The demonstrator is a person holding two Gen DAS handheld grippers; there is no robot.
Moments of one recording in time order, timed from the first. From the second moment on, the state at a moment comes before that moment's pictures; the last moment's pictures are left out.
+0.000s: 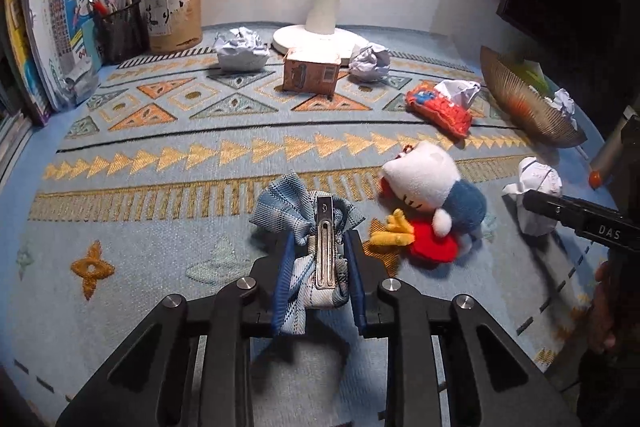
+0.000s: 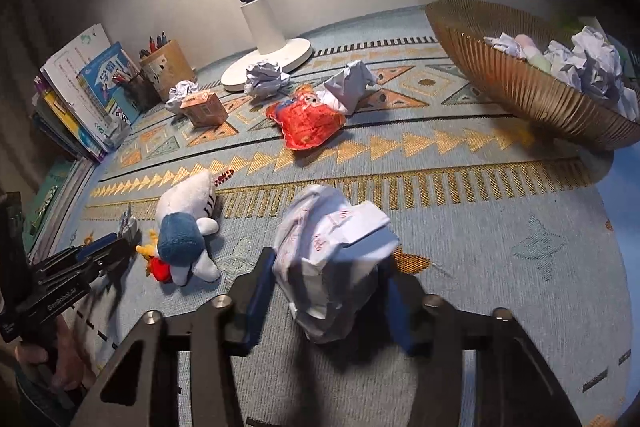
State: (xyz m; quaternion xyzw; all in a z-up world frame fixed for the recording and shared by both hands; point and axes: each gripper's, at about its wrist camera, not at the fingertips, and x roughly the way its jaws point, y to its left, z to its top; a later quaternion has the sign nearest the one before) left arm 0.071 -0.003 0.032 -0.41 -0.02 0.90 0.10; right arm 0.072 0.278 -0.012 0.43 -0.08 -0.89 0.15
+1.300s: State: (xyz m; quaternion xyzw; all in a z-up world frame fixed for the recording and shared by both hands) left arm -0.060 0.216 0.147 -0.34 -0.04 0.88 0.34; right arm -0.009 0.449 0.126 0.30 -0.18 -0.94 0.01
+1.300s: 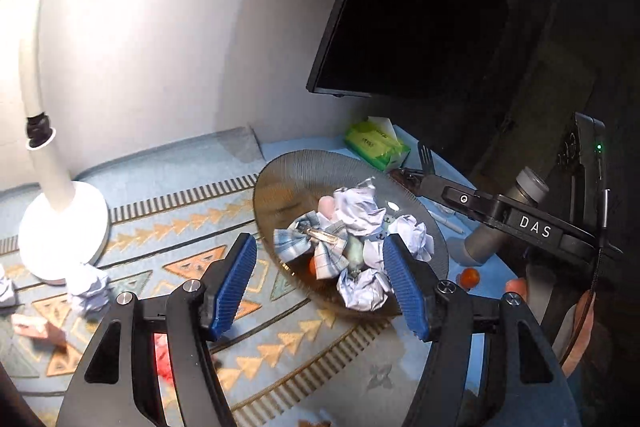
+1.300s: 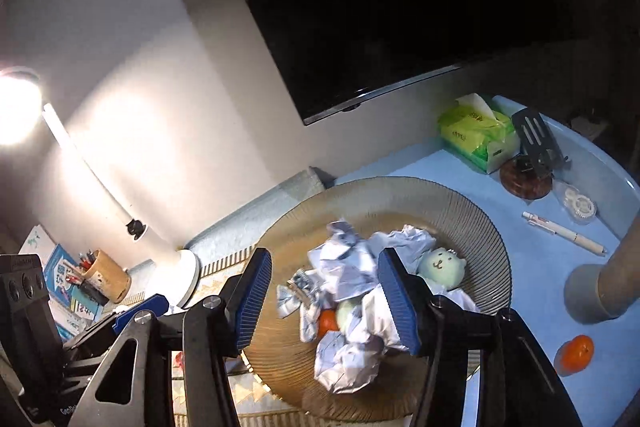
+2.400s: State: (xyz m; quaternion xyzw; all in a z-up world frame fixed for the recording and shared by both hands) left arm 0.056 -0.022 0.026 -0.37 -0.07 0.93 0.06; right arm 0.039 0.249 -0.015 0.39 0.01 -0.91 0.15
